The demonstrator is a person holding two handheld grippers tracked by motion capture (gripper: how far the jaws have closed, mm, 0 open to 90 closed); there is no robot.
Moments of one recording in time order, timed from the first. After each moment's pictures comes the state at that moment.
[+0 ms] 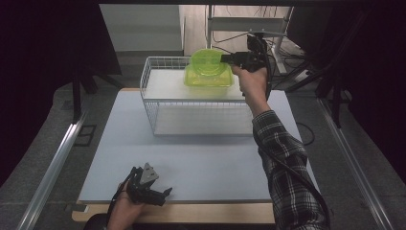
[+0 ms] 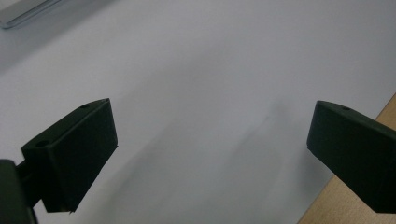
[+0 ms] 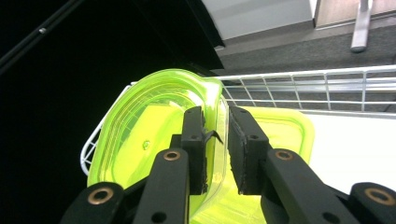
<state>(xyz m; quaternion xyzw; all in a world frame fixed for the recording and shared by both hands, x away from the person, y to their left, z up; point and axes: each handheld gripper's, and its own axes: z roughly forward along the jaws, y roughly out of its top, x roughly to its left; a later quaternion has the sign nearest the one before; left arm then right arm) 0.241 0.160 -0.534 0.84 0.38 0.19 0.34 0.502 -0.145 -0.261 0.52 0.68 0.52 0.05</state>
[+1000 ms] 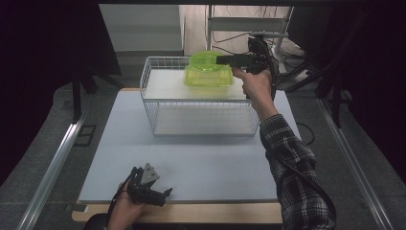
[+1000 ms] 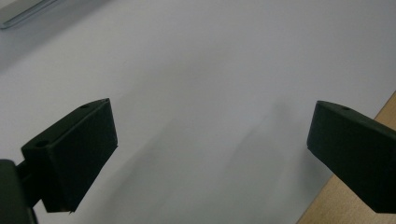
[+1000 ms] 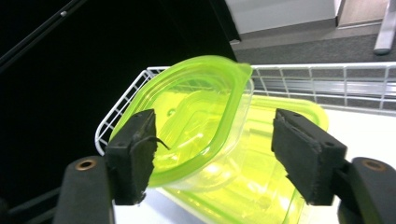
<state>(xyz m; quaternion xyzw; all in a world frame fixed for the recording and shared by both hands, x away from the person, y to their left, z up) 0.240 0.158 -0.535 0.84 0.38 0.19 0.34 0.494 -0.152 -0.262 0.48 0.70 0.52 0.03</state>
